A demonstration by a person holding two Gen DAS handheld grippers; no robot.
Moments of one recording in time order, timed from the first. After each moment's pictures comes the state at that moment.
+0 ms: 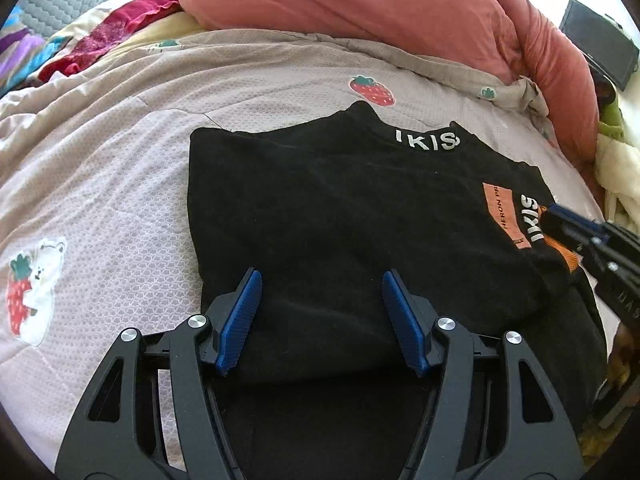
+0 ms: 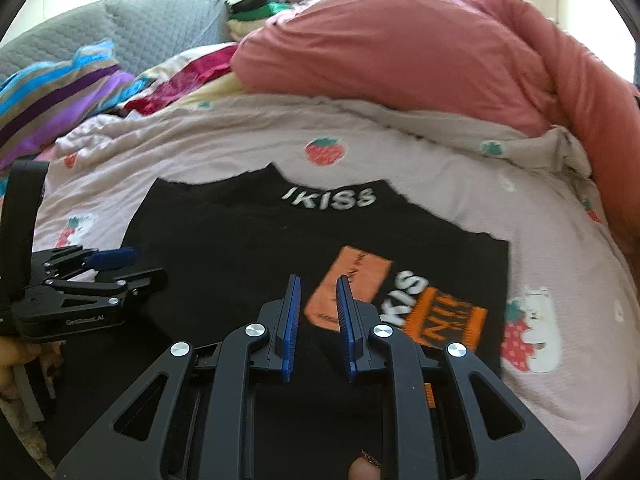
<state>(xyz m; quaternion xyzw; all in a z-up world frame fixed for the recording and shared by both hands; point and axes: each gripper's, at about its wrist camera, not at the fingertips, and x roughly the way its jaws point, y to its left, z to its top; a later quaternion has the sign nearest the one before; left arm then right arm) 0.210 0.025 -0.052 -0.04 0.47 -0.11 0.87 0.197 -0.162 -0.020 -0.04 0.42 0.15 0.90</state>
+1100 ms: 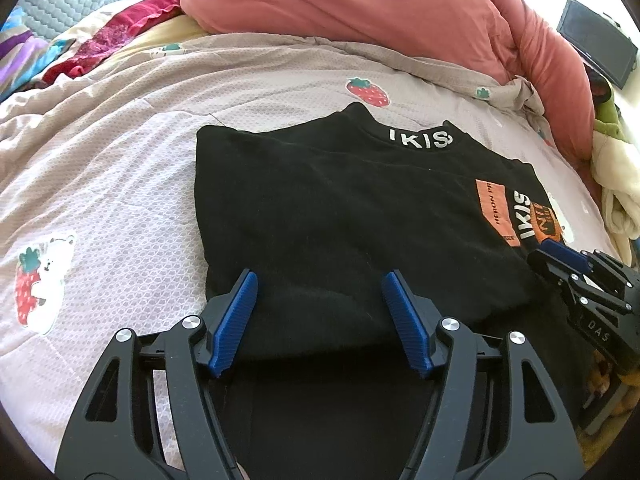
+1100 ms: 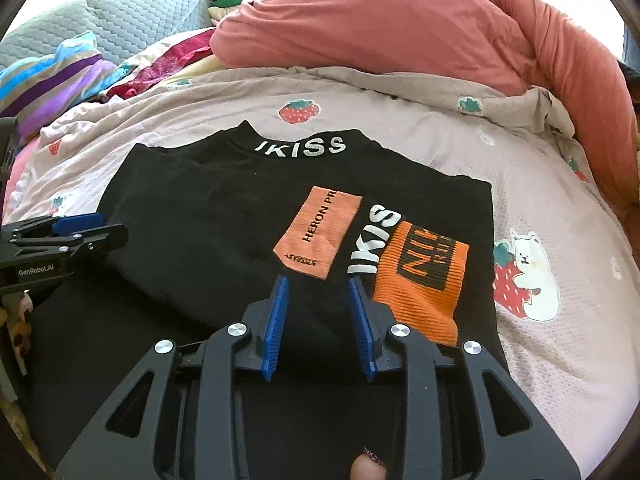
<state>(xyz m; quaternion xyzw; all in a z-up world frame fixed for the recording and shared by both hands) 0.198 0.024 -0.042 -0.03 0.47 -0.11 0.88 0.170 -0.189 -0.037 -0.03 0.43 0.11 0.90</state>
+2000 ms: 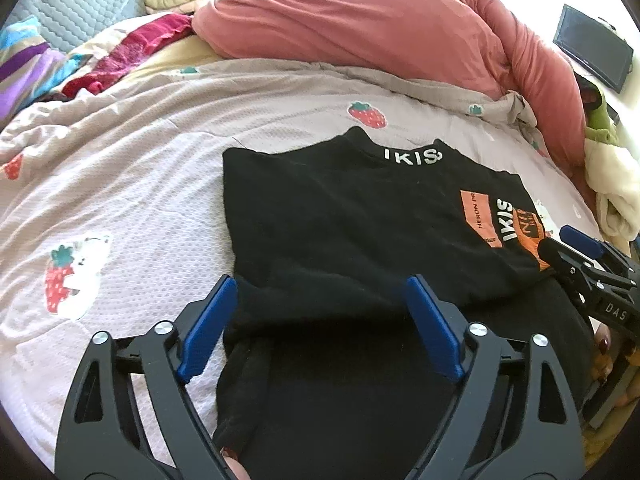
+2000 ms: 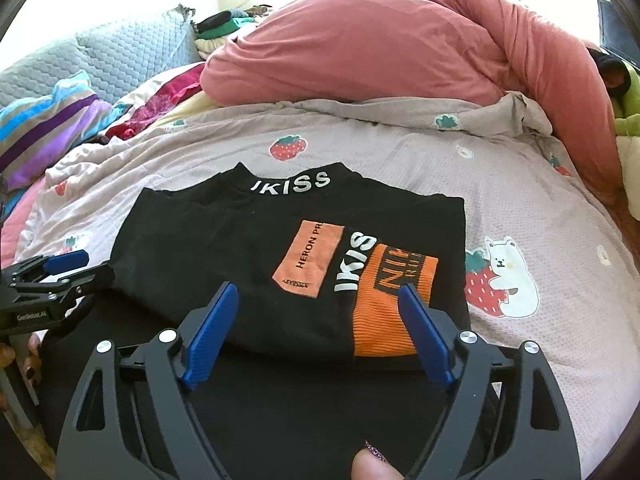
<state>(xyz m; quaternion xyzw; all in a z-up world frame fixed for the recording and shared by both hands) 0.168 0.029 -0.013 -0.03 0.44 -0.09 0.89 0.155 -0.205 -0.007 0.02 0.39 0.10 0.92</state>
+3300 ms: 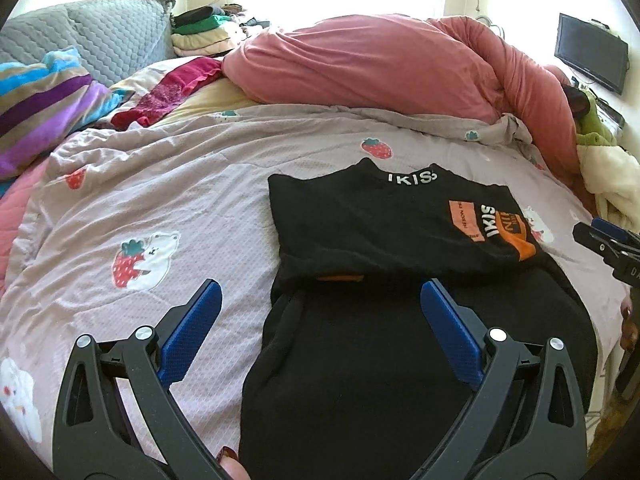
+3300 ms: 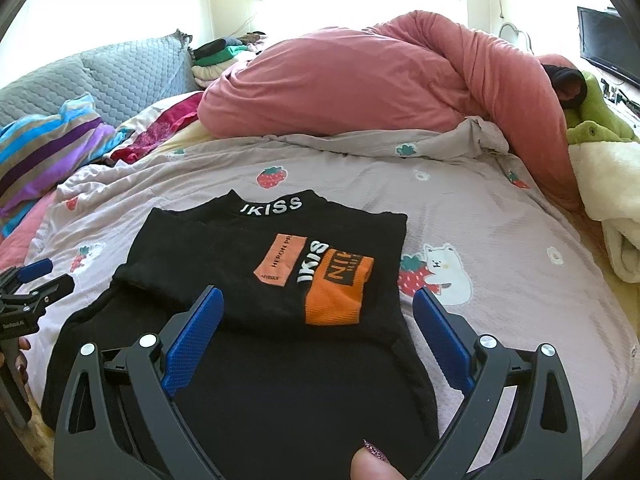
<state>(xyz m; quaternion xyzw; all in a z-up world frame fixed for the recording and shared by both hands) 0.091 0.035 0.025 0.00 0.37 -0.05 0.93 0.094 -0.246 0.033 0.02 0.35 0.08 0.93</state>
